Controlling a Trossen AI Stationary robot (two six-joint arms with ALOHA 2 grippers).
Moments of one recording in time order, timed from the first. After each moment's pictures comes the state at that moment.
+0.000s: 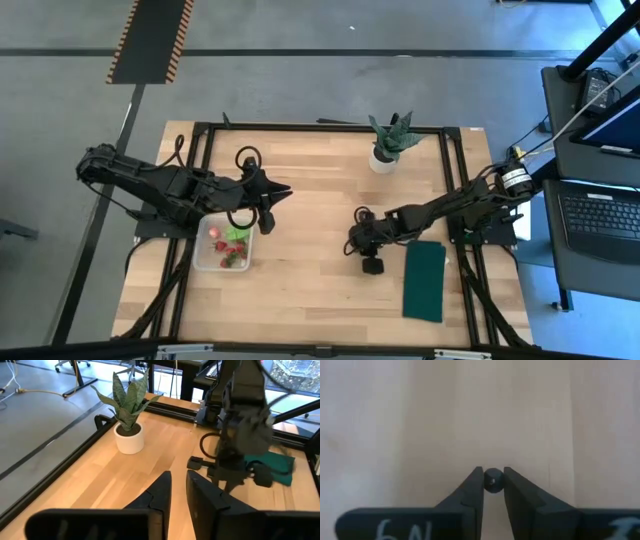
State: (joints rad) left arm -0.27 1.12 1.11 -0.46 -0.59 -0.36; right arm 0.23 1.66 0.81 -0.15 0.01 0.21
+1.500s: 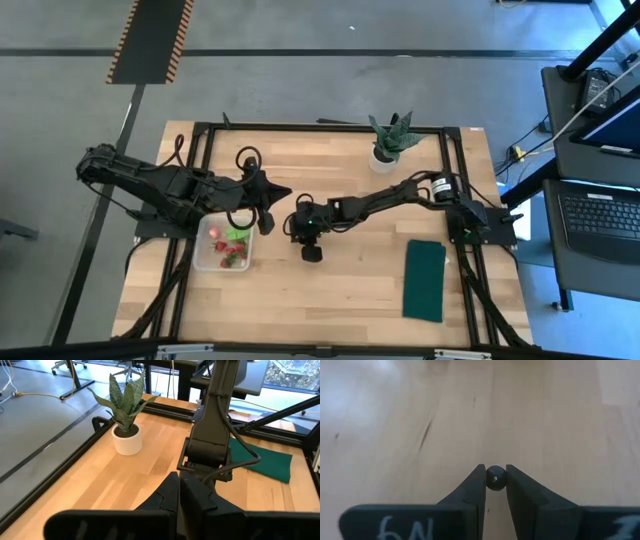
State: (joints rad) left arm -0.27 1.12 1.11 -0.46 -0.58 -0.33; right arm 0.06 2.22 1.44 0.00 -0.14 0.03
